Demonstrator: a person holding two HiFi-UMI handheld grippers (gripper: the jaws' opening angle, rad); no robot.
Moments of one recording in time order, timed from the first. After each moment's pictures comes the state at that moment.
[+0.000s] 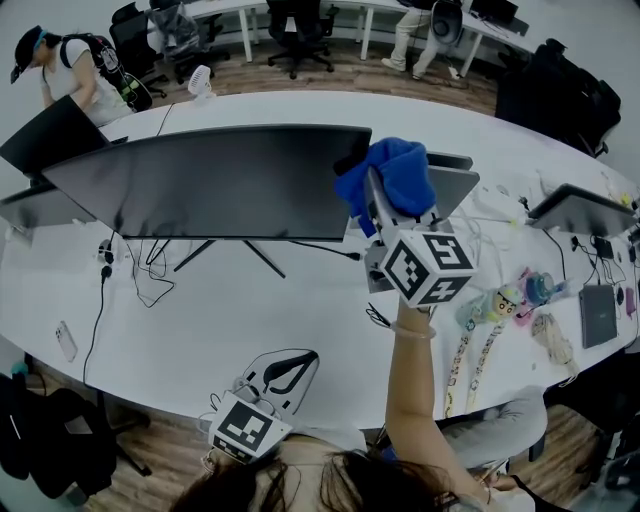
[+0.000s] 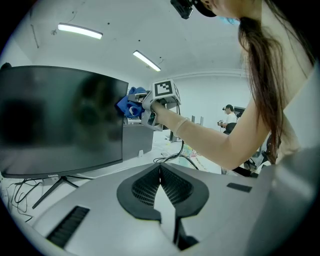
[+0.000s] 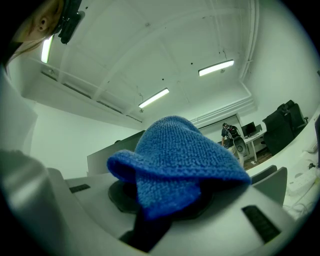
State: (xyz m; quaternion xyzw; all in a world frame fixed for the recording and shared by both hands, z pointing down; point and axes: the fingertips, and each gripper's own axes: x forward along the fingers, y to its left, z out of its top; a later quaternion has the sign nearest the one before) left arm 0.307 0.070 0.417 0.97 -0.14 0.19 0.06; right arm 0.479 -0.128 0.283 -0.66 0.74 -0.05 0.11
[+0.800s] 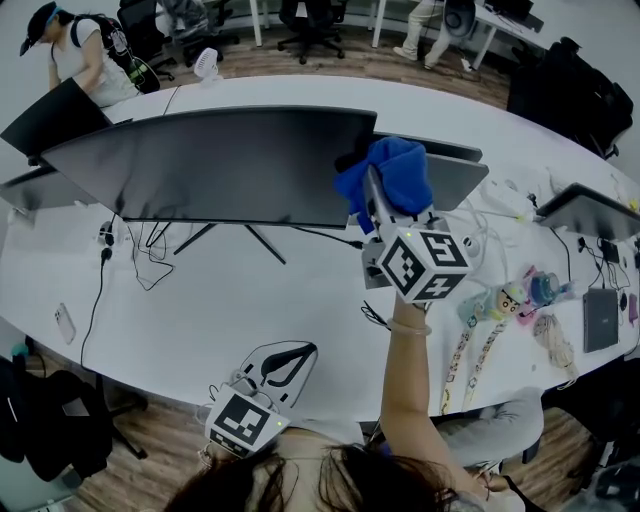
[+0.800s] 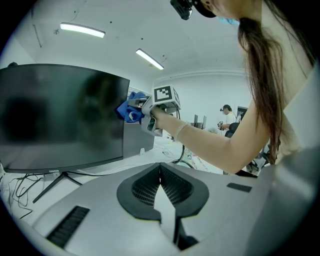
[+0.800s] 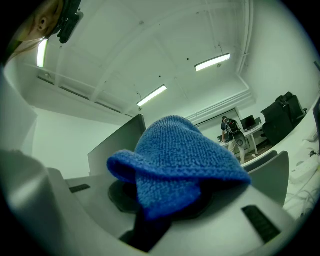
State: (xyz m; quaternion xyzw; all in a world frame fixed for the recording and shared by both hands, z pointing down) left arm 0.312 0.074 0.421 0.97 -0.16 0.19 0.07; right arm 0.479 -0.131 0.314 -0.65 0.75 -0.08 0.12
